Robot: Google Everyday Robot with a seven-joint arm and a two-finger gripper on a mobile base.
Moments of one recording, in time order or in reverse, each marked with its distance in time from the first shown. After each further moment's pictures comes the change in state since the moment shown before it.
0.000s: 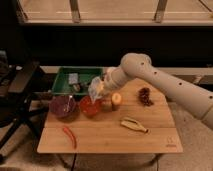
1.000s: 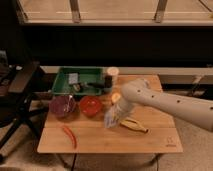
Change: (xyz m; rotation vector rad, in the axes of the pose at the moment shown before) arm 0.125 -0.108 0.010 0.336 0.104 0.387
